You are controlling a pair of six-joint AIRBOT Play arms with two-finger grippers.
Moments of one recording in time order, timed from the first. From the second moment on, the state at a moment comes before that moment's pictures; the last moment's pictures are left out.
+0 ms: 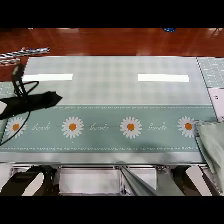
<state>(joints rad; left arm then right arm) 0.03 -0.82 0.73 0.96 -0.84 -1.41 -1.03 -0.91 1.04 -1.73 1.65 1.68</state>
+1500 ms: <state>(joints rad) -0.23 -1.41 1.34 1.27 -1.20 -1.61 0.24 -1.41 1.36 -1.74 1.20 1.82</state>
